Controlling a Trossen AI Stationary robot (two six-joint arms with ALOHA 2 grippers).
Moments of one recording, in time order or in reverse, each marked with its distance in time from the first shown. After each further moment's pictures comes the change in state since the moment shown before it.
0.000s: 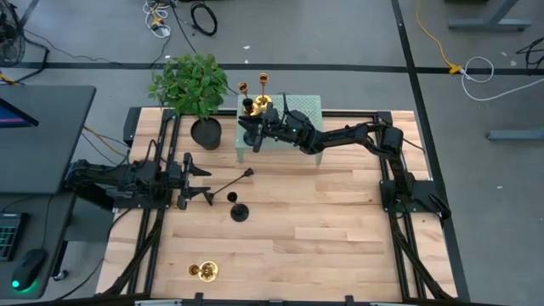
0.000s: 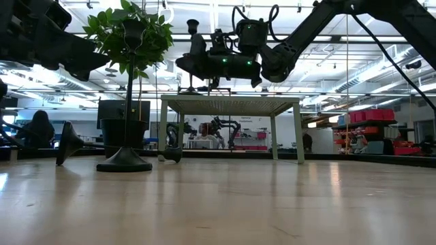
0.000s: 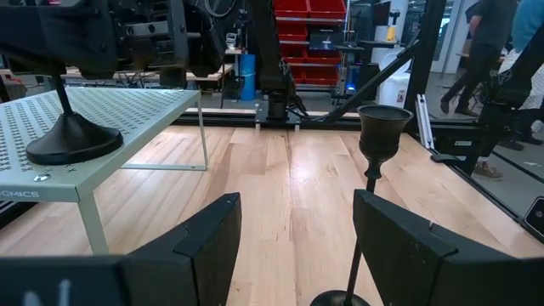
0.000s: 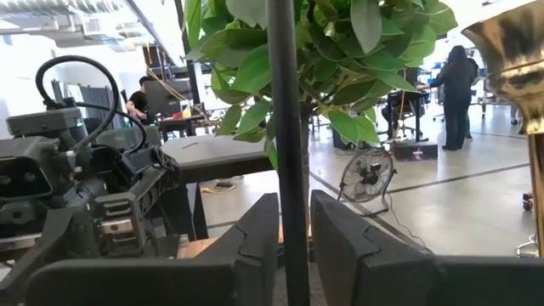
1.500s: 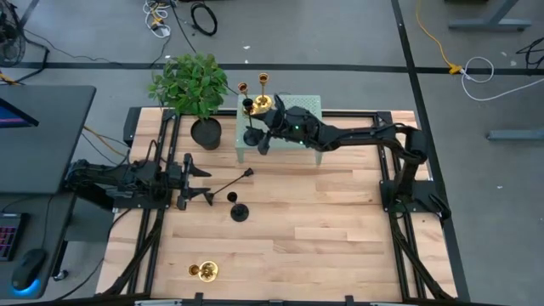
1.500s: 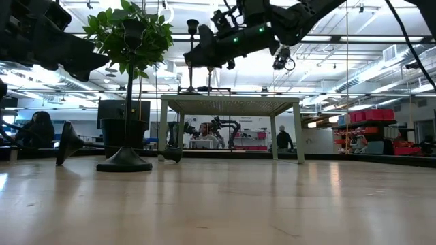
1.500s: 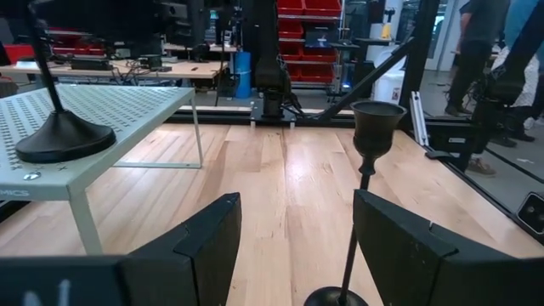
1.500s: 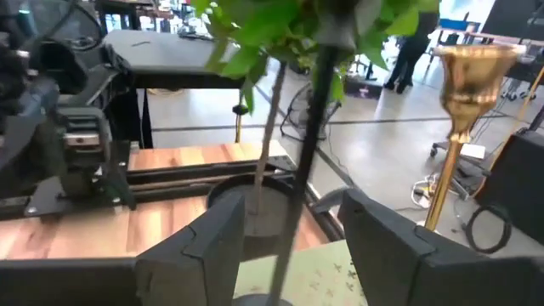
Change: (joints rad) left arm 0.000 0.000 0.000 -0.007 0.017 -0.002; right arm 0.054 -0.245 -0.009 -0.540 0.184 -0.228
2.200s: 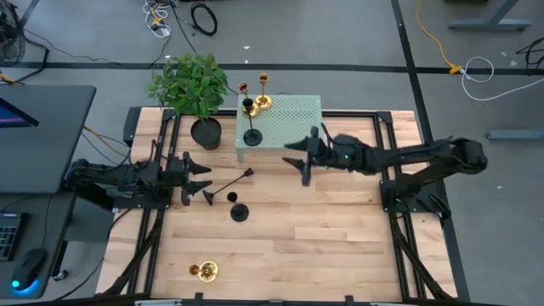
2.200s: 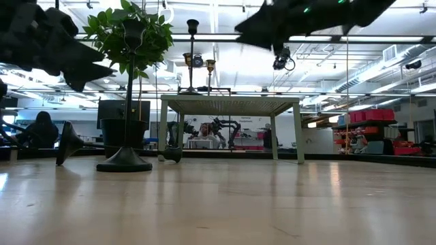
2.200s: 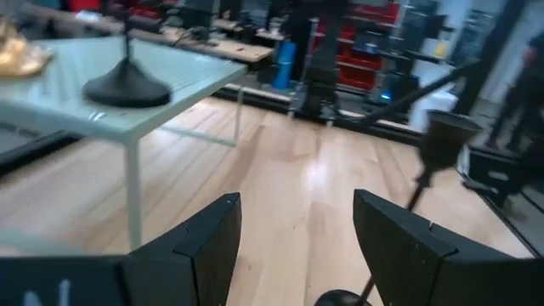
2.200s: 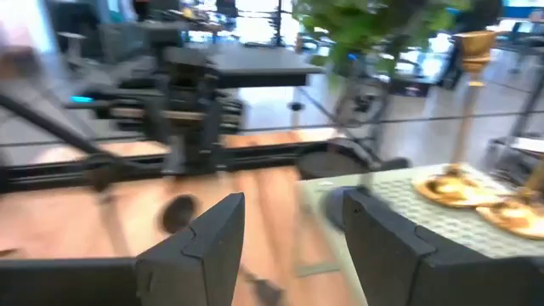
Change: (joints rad) left arm 0.000 0.015 0.000 -0.030 -0.146 -0.186; right arm 0.187 -0.513 -0.517 0.008 0.035 0.101
